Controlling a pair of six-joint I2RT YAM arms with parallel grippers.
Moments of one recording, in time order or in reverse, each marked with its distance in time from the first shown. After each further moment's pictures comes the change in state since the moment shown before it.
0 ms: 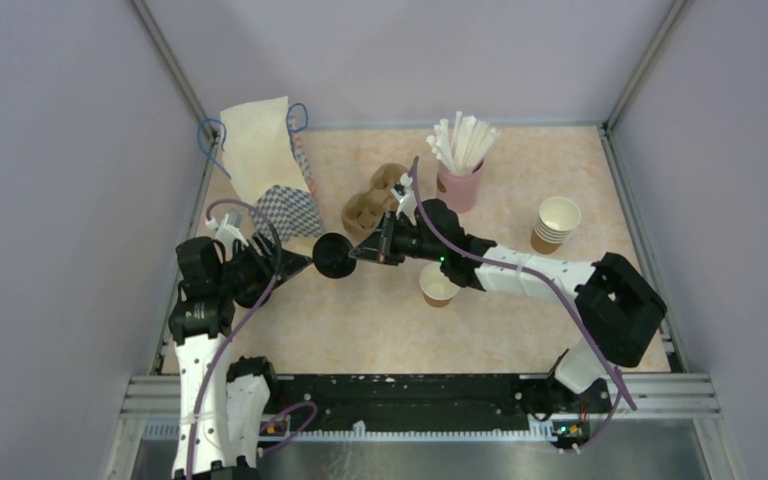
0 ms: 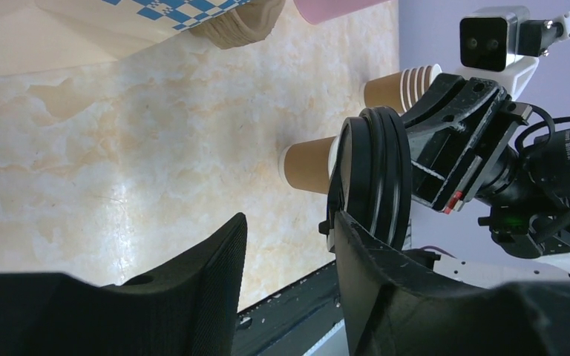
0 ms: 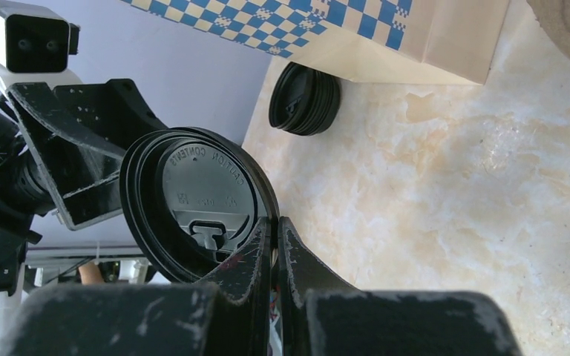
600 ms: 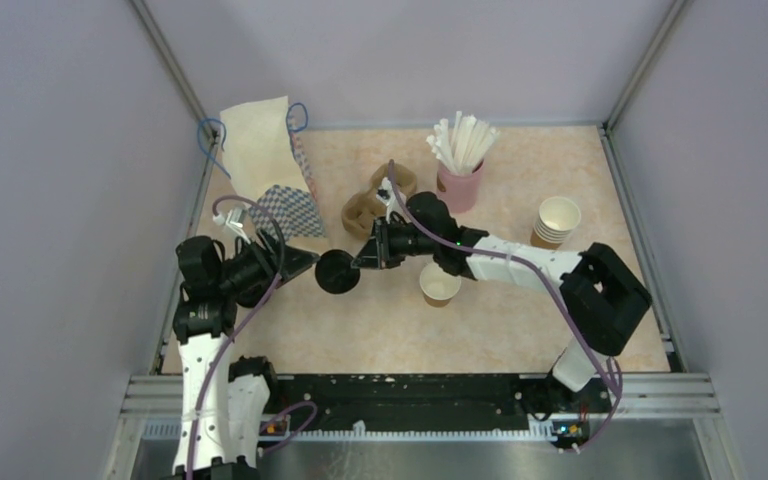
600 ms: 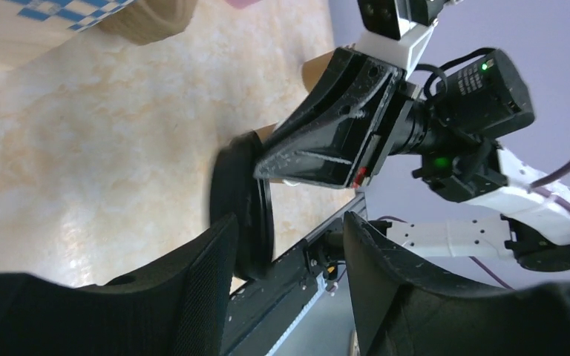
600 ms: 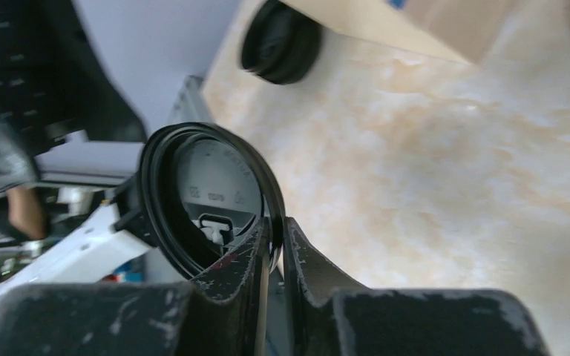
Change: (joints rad) left arm -0.001 -0.005 -0.054 0.208 0.207 -0.134; right arm -0.038 0.053 0.034 -0.053 -0.208 -0.206
